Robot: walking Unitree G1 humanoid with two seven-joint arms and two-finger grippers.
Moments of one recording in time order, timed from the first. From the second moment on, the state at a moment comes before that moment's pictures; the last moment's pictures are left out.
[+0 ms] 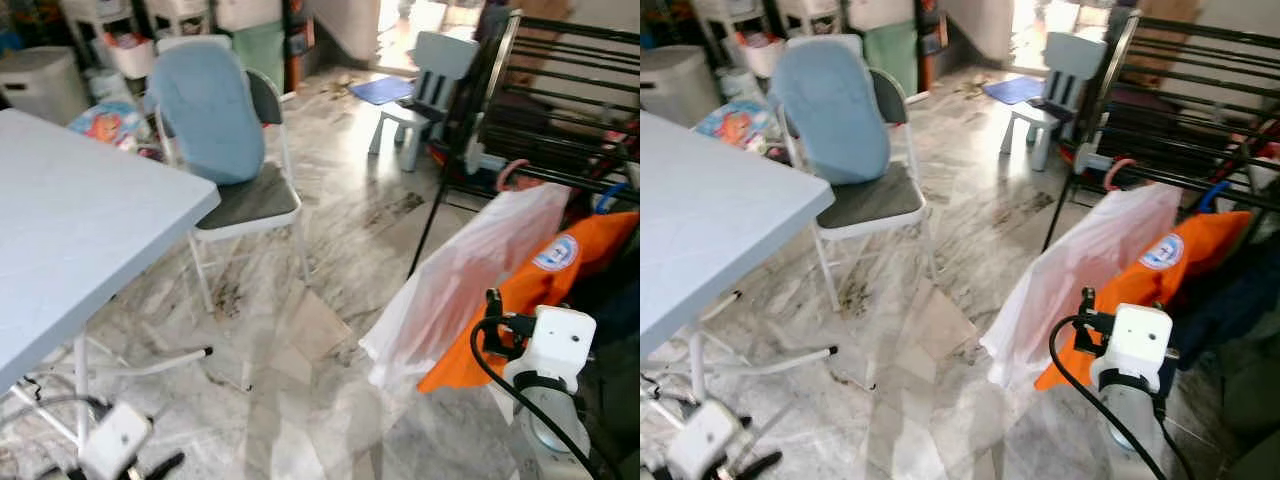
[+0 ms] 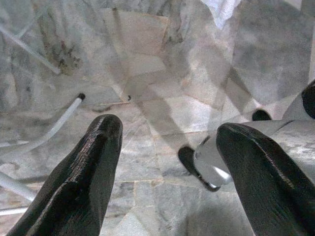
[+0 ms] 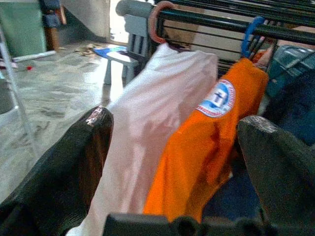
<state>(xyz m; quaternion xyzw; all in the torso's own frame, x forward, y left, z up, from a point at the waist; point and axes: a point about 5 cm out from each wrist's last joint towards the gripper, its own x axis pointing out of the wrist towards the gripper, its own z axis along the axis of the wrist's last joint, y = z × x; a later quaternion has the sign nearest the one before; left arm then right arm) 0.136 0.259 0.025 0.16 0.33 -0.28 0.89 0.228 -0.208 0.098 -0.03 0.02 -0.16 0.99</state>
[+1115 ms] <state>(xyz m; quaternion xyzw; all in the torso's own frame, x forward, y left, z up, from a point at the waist) 0.324 0.095 0.118 0.08 0.03 -0.18 0.98 0.216 -0.224 0.112 -0.04 0.01 -0.20 0.98</state>
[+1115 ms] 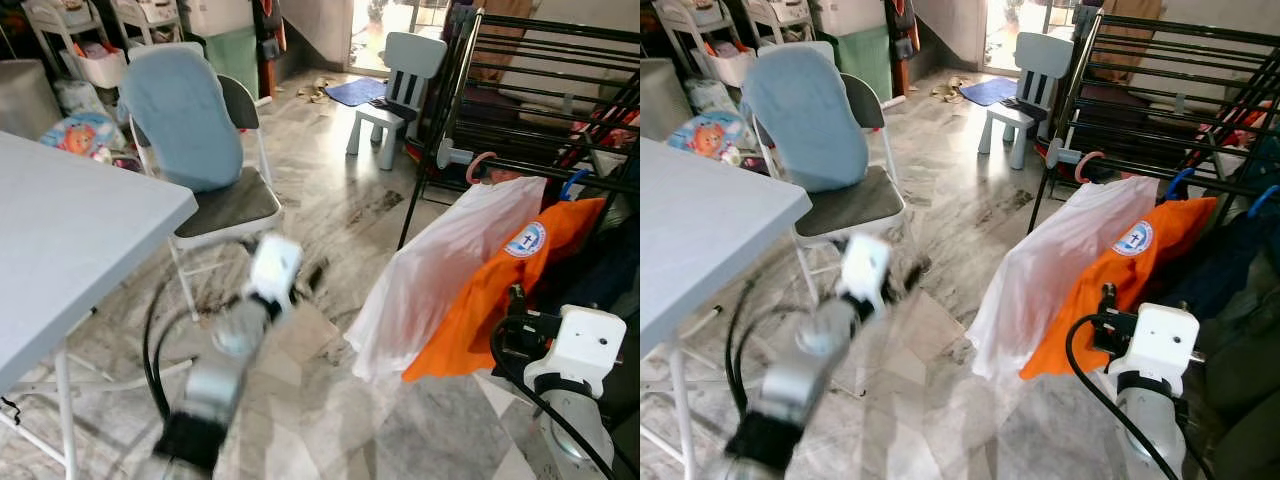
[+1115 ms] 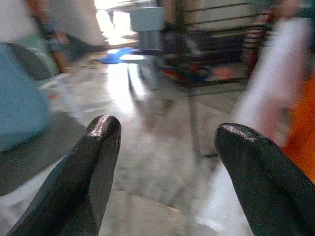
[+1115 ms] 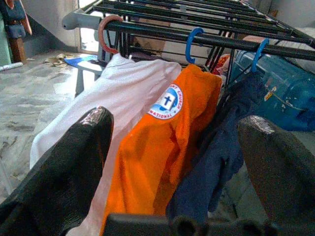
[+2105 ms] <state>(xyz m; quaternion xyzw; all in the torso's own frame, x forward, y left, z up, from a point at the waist) 0.277 0.168 0.086 0.10 0.07 -0.11 0.99 0.191 -0.232 0.116 -0.06 0.01 -0.18 0.98</state>
